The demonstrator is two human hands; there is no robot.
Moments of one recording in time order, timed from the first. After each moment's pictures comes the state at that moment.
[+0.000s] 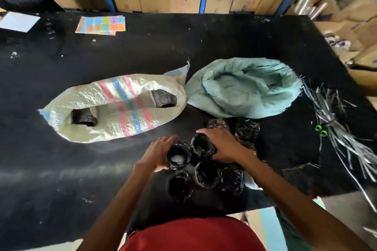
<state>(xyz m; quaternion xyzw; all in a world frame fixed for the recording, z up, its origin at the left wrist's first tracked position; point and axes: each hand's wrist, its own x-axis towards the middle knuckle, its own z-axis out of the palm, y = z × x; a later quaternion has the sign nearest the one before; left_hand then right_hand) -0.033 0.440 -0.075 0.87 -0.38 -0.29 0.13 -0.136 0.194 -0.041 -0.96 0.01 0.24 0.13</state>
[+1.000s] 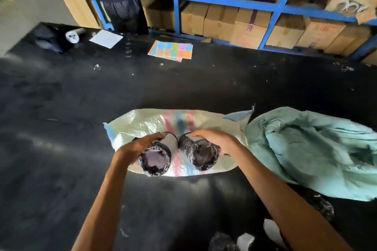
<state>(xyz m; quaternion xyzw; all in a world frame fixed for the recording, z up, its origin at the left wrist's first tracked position) 0.161 0.579 -0.003 0.74 0.10 -0.43 0.50 0.134 0.316 -0.001 -0.71 0.29 0.40 0.50</state>
